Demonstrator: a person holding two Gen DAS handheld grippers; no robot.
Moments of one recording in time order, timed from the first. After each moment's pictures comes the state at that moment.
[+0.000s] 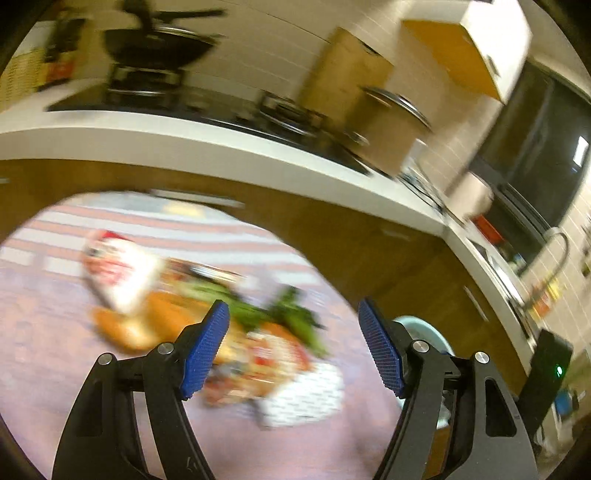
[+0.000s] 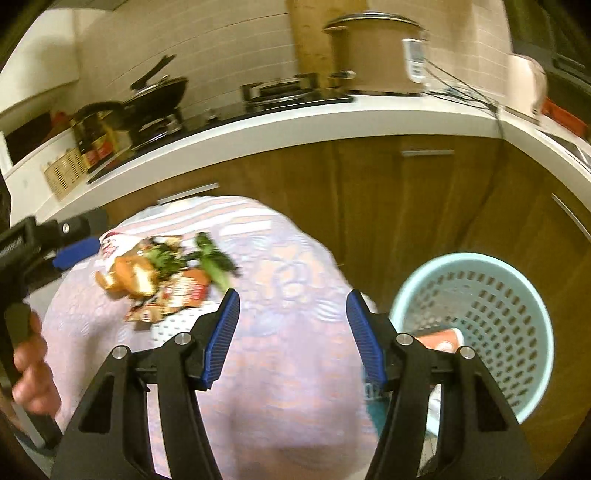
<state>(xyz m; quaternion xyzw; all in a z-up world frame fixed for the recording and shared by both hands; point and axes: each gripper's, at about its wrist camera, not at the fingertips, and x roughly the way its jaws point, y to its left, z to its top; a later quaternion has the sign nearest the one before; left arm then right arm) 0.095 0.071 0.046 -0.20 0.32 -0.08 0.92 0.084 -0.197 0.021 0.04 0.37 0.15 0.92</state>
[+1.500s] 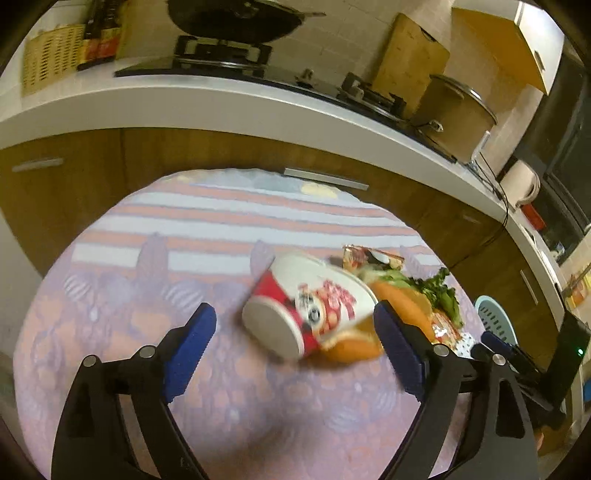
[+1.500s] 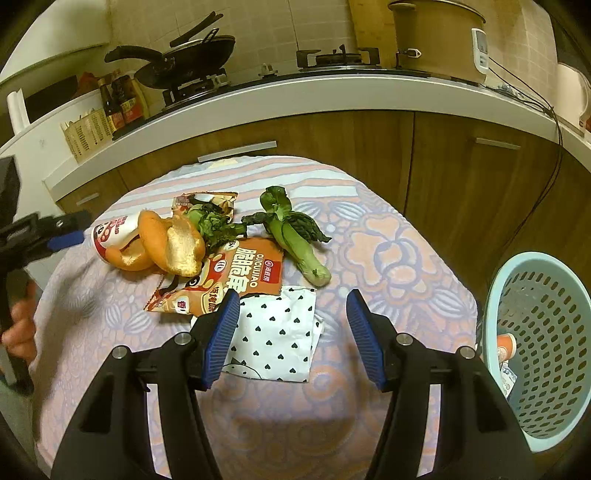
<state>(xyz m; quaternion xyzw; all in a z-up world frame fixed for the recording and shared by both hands) 0.106 0.197 -0.001 -0.16 0.39 -0.04 0.91 0.096 -0.116 -0.028 0.01 0.38 0.20 0.90</state>
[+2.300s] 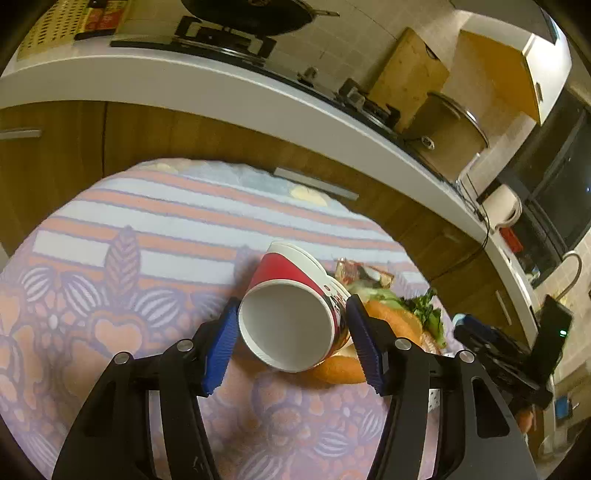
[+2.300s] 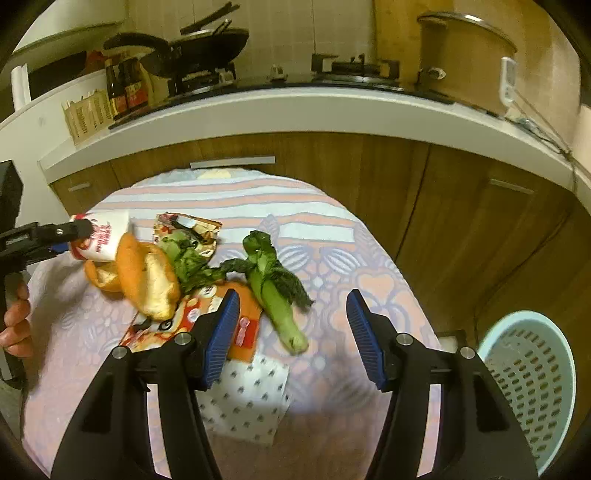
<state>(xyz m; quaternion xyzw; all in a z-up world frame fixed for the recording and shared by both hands) 0.115 0.210 -0.015 -0.23 0.37 -0.07 0.90 0.150 -0.104 -0.014 -0.05 0.38 0.22 0.90</state>
